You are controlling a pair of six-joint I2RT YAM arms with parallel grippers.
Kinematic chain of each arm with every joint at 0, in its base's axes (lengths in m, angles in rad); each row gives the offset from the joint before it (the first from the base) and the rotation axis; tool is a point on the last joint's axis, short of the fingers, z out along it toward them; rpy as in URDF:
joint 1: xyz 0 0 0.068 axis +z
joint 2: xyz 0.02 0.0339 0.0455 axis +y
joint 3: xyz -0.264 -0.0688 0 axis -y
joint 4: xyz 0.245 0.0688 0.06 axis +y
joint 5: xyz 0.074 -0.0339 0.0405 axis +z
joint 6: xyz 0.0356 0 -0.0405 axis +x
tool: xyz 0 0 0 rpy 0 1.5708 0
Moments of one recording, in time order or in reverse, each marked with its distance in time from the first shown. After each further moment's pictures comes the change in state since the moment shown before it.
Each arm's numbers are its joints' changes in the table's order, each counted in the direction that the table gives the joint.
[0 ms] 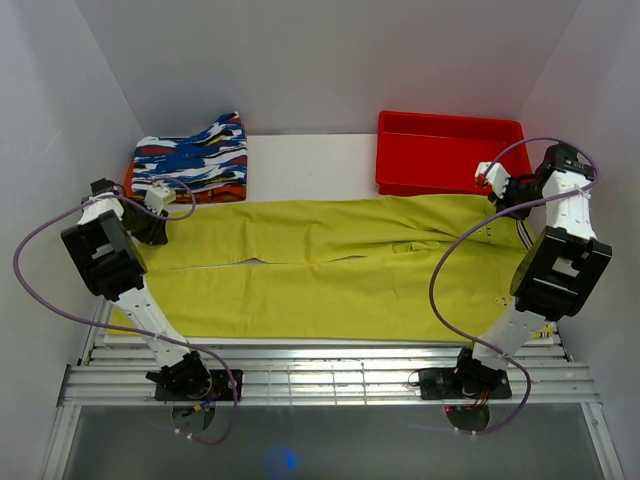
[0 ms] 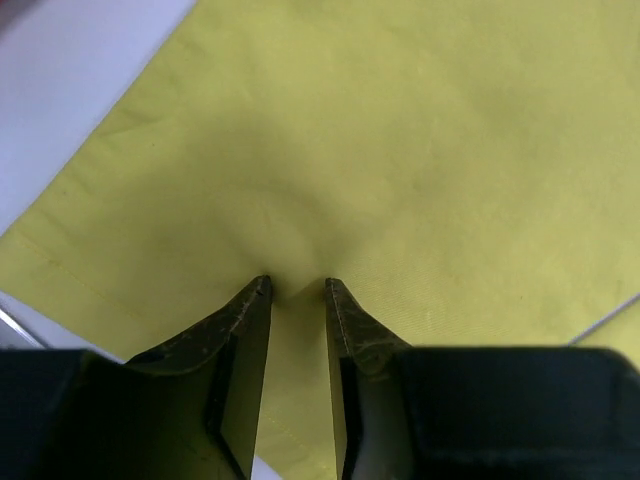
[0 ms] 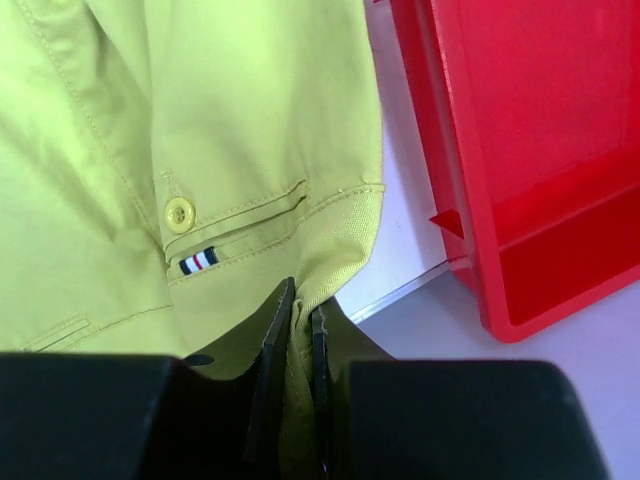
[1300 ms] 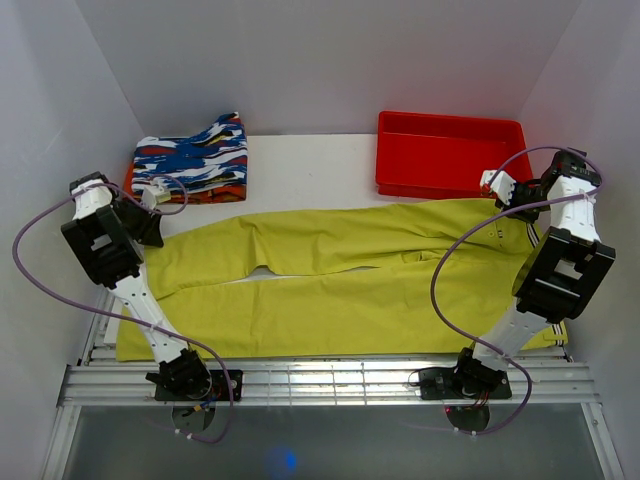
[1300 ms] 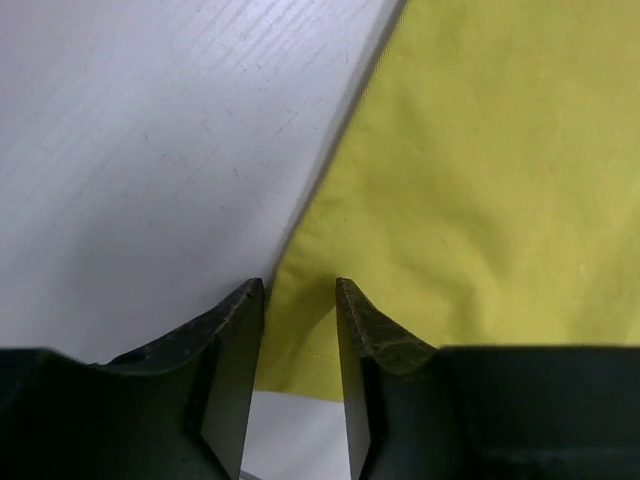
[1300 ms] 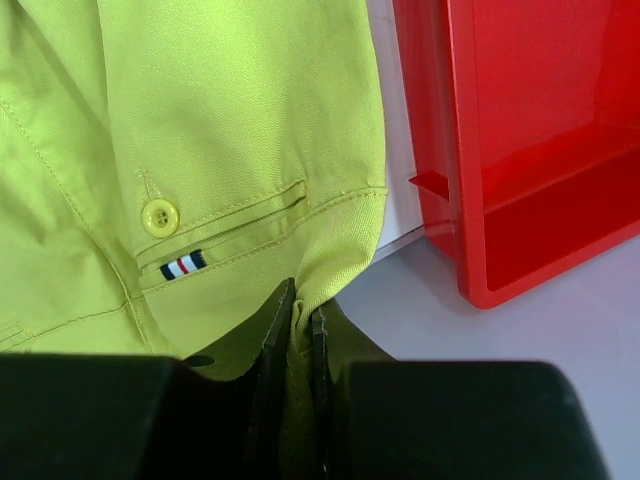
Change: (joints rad) left arm 0.032 0.190 0.332 0.449 -0.019 0.229; right arm -0.046 -0.025 -0.057 -0.056 -0.047 -0.135
